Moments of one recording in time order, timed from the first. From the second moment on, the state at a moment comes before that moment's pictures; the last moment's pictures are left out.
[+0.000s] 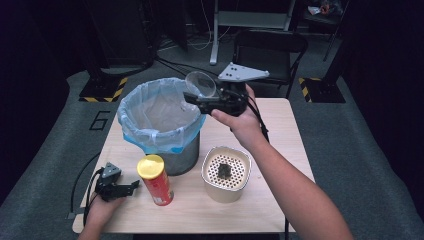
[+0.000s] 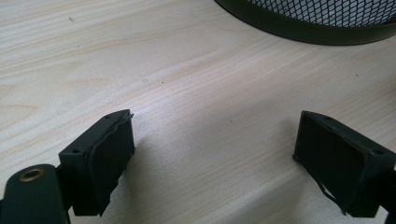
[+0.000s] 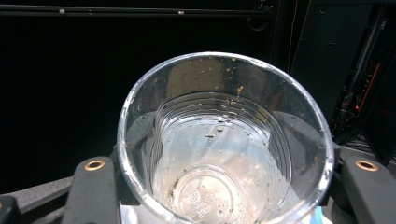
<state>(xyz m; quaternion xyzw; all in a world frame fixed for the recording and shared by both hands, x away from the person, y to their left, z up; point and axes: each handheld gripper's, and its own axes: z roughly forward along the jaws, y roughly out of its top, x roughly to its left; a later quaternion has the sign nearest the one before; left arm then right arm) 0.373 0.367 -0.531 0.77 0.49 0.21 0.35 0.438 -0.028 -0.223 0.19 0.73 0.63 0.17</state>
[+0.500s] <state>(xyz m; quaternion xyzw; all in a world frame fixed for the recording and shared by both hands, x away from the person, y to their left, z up) 0.373 0.368 -0.530 0.78 0.49 0.21 0.35 0.475 0.027 -0.232 0.22 0.75 0.60 0.17</state>
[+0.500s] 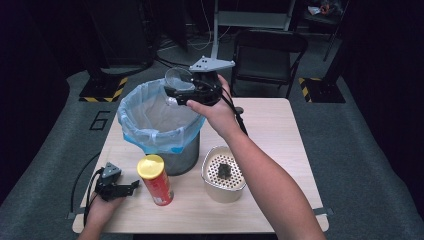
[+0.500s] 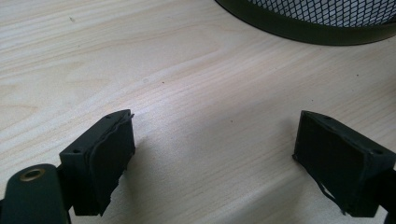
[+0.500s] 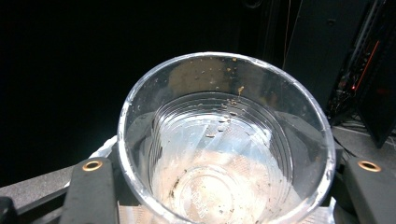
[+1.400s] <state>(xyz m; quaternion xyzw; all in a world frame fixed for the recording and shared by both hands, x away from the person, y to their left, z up) 0.374 0.367 -0.532 0.77 0.49 0.21 0.35 0.474 0.057 -0.253 0.22 0.78 0.57 0.14</state>
